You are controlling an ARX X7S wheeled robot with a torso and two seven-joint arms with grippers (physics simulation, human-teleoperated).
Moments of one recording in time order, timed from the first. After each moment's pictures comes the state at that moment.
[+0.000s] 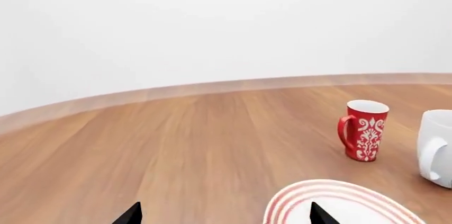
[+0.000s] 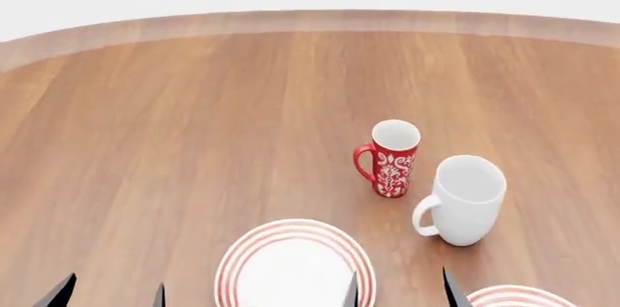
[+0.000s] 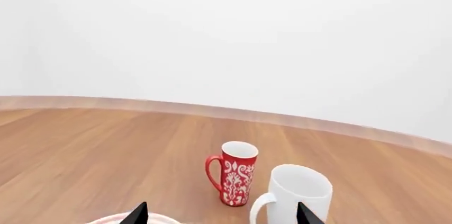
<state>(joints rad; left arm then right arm) 0.01 -0.17 0.19 0.13 -0.12 -0.06 -0.13 -0.02 0.18 -0.20 -0.24 0.05 0.08 0.19</state>
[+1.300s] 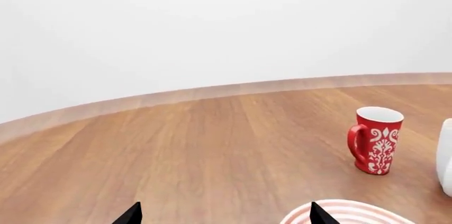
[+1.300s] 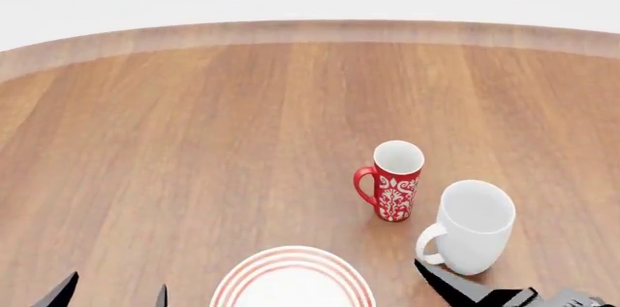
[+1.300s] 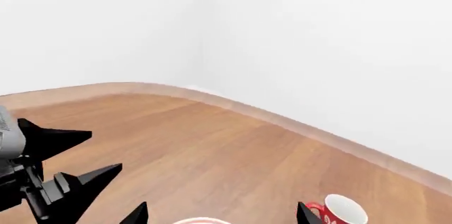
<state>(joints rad) 0.01 -0.21 0.23 0.15 -0.14 -0.07 -0.16 -0.12 0.66 0.05 -0.73 0.59 0.41 -0.25</state>
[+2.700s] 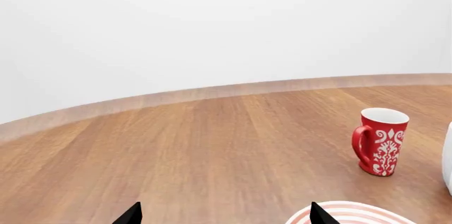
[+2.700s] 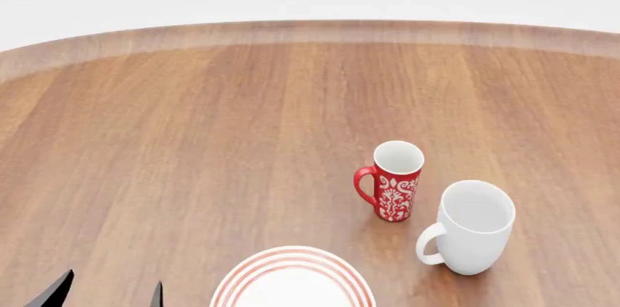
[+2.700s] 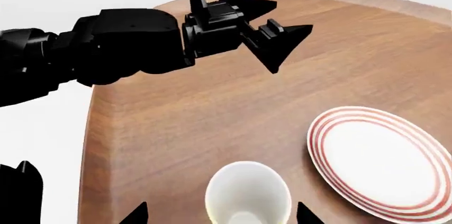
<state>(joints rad) -0.01 -0.24 0.25 0.15 -0.17 -0.07 -0.20 -0.65 0.80 0.20 -0.77 0.54 0.30 -0.72</state>
